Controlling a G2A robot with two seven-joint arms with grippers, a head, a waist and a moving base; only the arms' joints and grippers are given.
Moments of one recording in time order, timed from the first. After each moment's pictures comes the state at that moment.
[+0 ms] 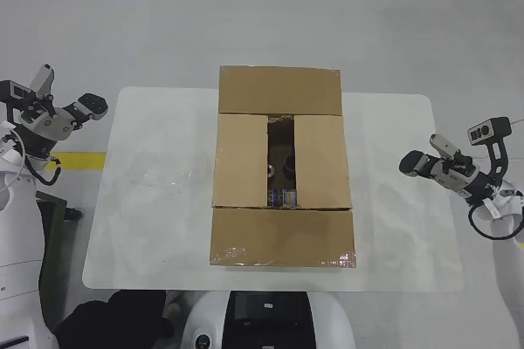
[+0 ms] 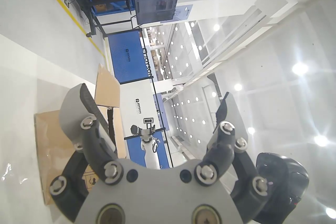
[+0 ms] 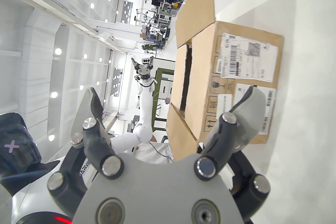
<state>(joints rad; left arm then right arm) 1.02 -1.01 -1.83 -1.35 -0.63 -0.08 -0.97 -1.24 -0.94 1.68 -1.59 0.58 -0.14 1.02</state>
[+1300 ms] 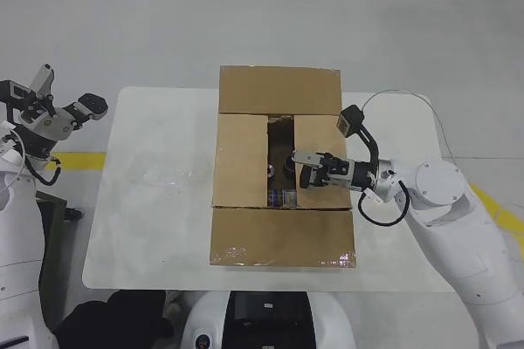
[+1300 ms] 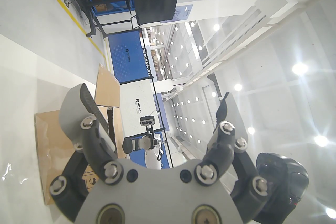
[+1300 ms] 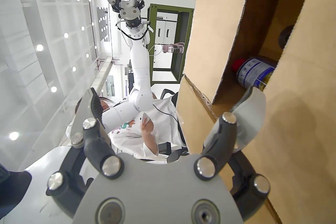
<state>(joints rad) 1.02 -1.01 -1.83 -1.35 -0.63 -0.08 -0.97 -0.91 -1.02 1.12 -1.69 0.45 0.08 0.94</state>
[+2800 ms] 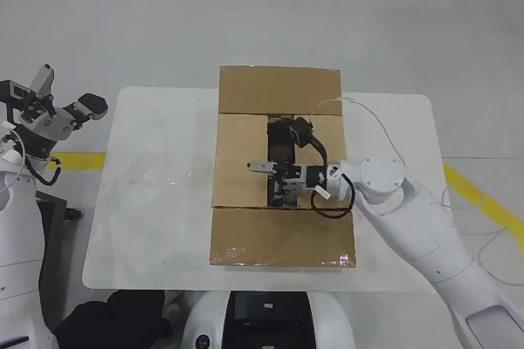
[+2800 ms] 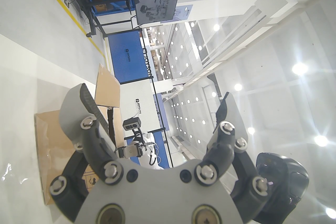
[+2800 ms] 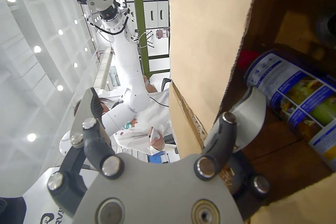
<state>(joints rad) 1.02 -1.01 -1.83 -1.35 -0.63 -0.08 -0.97 -0.74 -1.13 0.85 -1.47 0.49 0.11 0.89</state>
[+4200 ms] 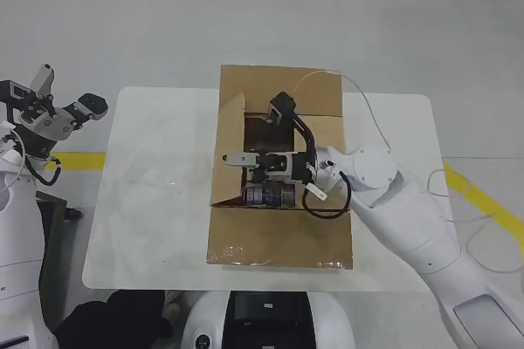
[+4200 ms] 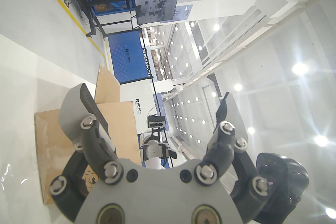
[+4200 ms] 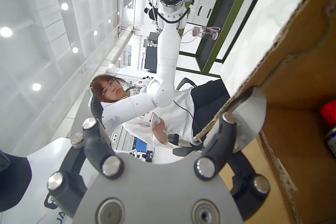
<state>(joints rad) 1.02 -1.01 -1.83 -1.35 -0.63 -0.08 -0.97 -0.65 -1.21 0.81 -1.54 0.55 -0.09 0.89</state>
